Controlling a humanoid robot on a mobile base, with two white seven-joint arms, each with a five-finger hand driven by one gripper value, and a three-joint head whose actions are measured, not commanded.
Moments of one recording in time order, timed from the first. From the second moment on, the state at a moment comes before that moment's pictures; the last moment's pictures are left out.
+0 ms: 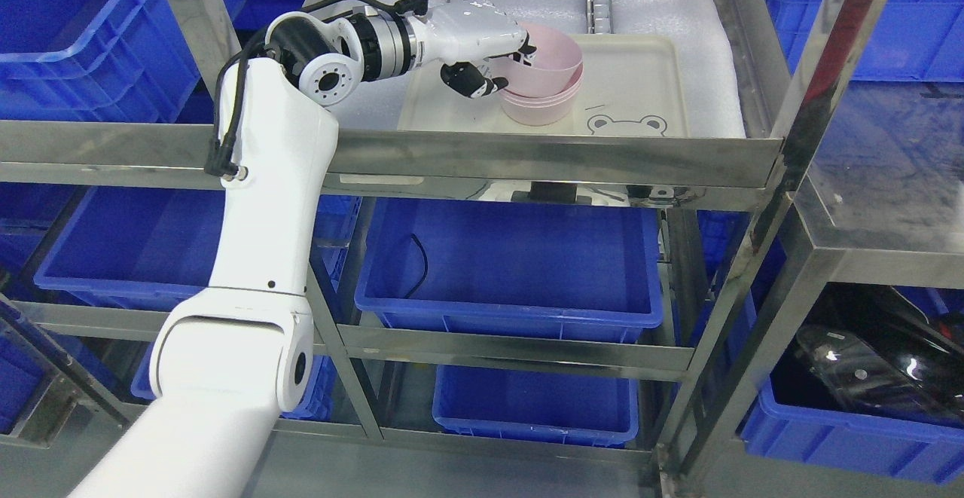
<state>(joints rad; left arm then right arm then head) -1.07 0.00 -0.06 -0.98 -1.12 -0.79 -0.80 0.00 0.00 0.05 0.00 0.05 -0.08 -0.03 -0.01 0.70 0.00</state>
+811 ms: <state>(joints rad) -1.09 0.00 -0.07 -0.99 -1.14 -0.79 -0.77 0.00 0.00 0.05 0.00 0.05 -0.08 -0.03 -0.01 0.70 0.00</state>
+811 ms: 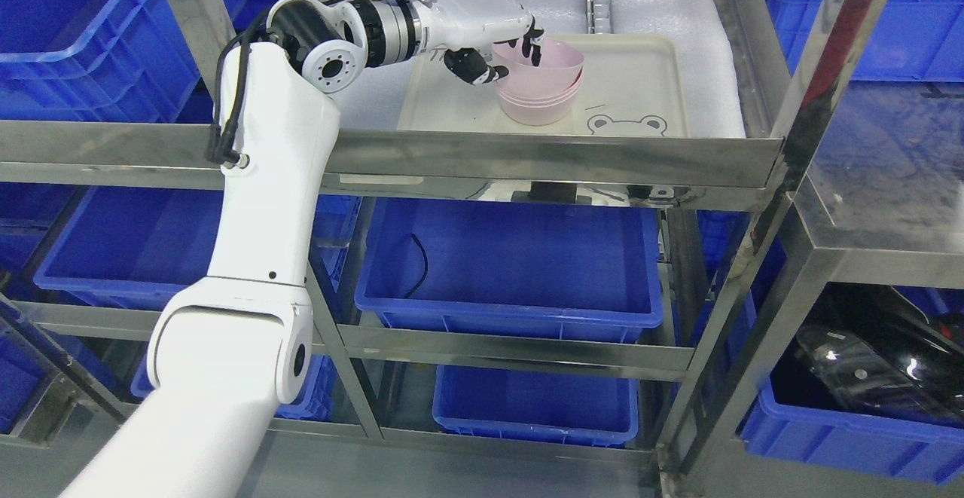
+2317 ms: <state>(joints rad) -0.37 0.00 -0.29 -1.35 -0.46 -0.78 -0.64 0.00 0.00 0.05 0.00 0.05 -0.08 -0.02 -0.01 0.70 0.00</state>
